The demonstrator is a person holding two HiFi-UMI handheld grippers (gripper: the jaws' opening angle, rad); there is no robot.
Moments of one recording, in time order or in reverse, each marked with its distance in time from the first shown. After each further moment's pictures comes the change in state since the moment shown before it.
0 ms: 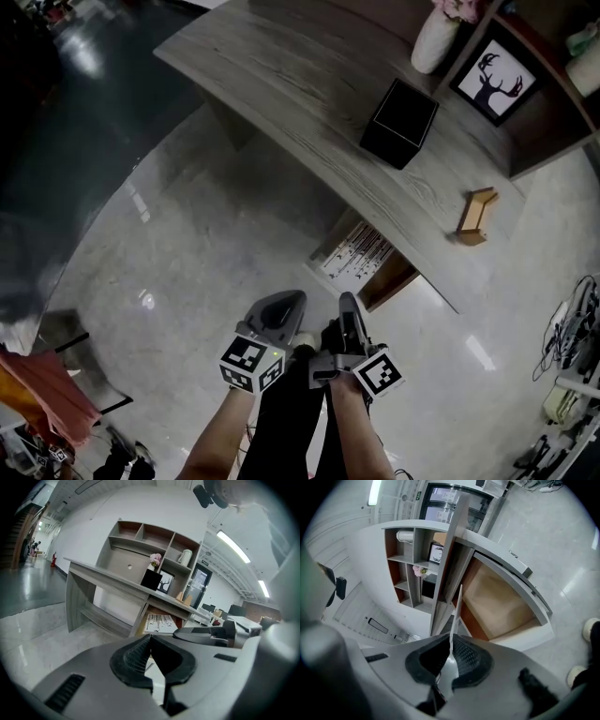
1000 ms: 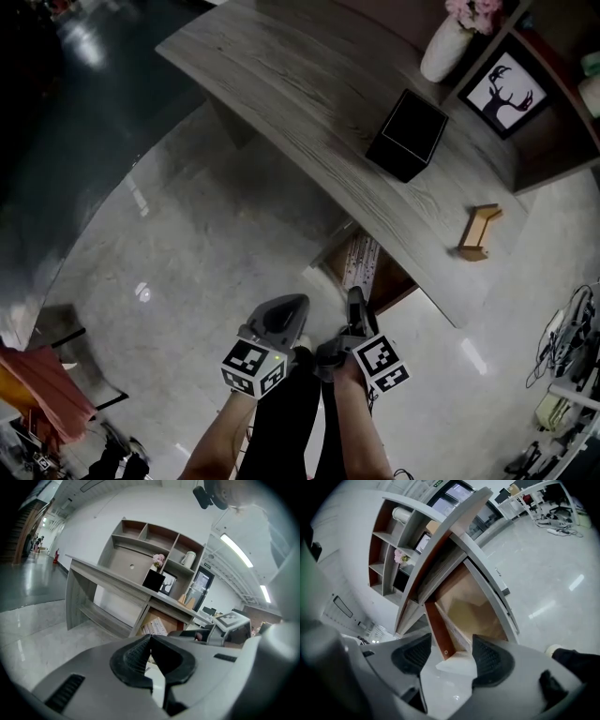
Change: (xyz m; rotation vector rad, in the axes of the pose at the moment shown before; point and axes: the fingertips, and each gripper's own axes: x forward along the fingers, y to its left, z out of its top) left arm 0.011 0.003 0.008 -0.045 -0.007 -0.002; right arm 0.013 -0.051 0.027 -0.134 0.005 -0.390
